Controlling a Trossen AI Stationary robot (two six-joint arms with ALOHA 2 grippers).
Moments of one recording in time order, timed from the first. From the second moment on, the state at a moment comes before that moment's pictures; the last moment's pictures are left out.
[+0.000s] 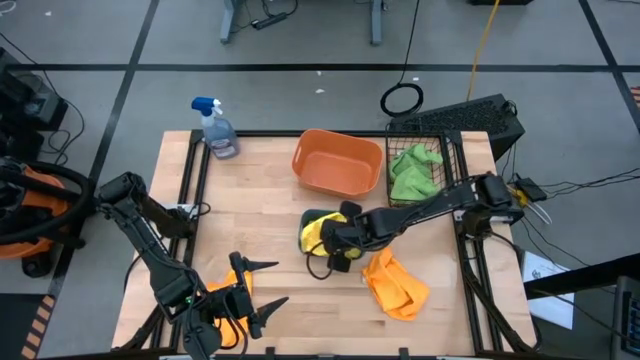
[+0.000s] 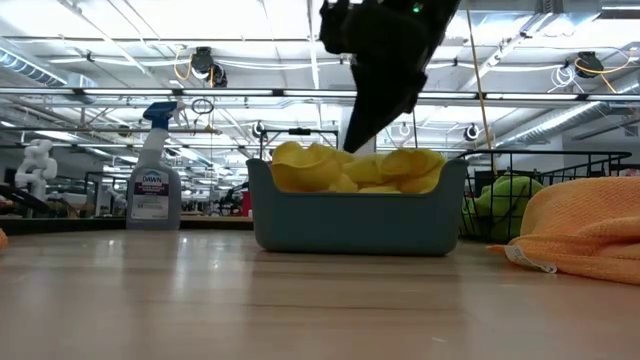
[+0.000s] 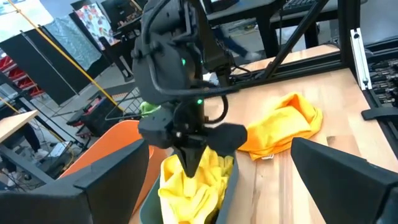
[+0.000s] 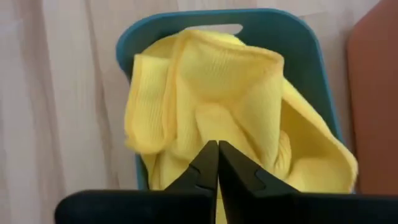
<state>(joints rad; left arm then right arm) -0.91 1.57 1.31 -0.41 -1.18 -0.28 0.21 1.85 1.40 -0.64 0.28 0.38</state>
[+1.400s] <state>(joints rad) -0.84 1.58 1.31 -0.41 -1.11 -0.28 0.17 1.87 1.29 -0.37 0.36 0.41</state>
